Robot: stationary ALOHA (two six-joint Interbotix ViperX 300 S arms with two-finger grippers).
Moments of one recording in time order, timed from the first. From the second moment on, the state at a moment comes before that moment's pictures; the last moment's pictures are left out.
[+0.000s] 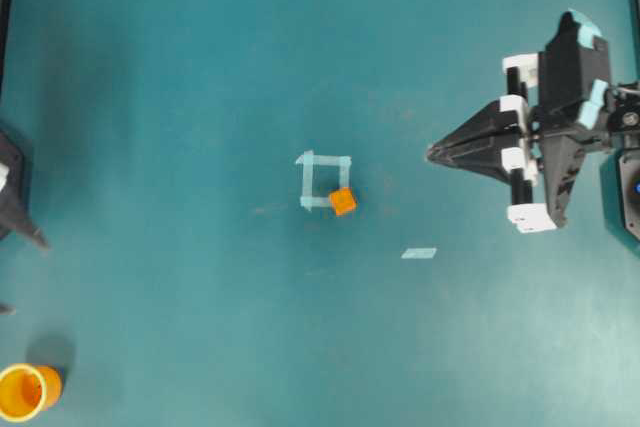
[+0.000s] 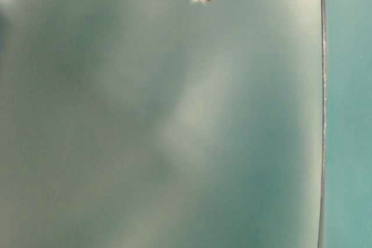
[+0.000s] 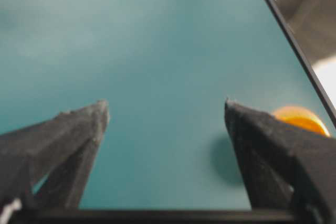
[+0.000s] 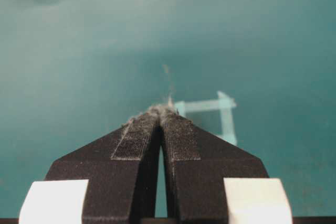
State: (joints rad) left arm -0.58 -1.11 1.13 0.01 0.66 -0.17; right arm -0.01 -0.55 0.91 0.00 0.03 0.19
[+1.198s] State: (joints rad) left arm -1.07 -0.50 1.10 0.01 0.37 -0.43; right arm -0.01 -0.39 0.80 0.00 0.11 0.20
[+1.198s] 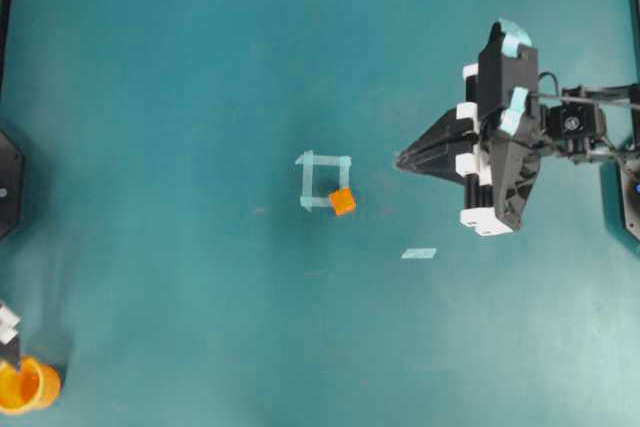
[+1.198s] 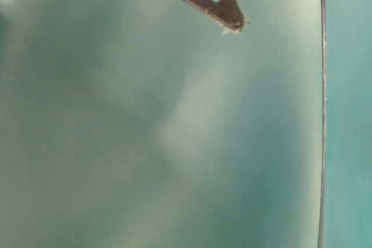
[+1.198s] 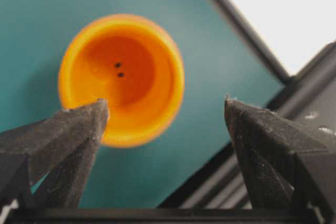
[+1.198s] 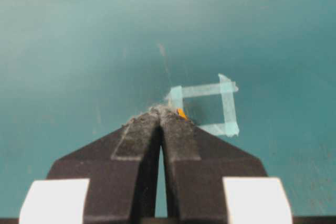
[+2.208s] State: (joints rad) left arm -0.96 -0.47 1.10 0.04 0.36 -0.44; right arm -0.01 -0.23 0.69 0.00 0.21 0.20
